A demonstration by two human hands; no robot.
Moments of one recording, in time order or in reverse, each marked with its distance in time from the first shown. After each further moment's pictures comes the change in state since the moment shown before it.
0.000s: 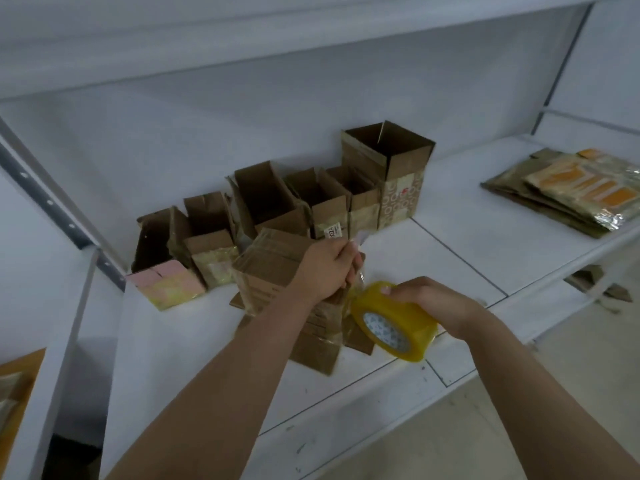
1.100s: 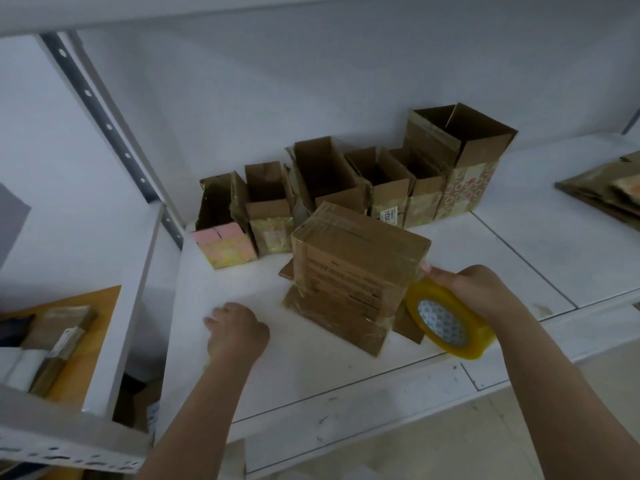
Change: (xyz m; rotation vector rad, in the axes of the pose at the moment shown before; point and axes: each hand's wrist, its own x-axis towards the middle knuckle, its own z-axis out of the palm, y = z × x) left_hand -0.133 -0.146 -0.075 0.632 0.188 -0.910; right_hand 0.018 -0.013 0.029 -0.136 0.301 0.030
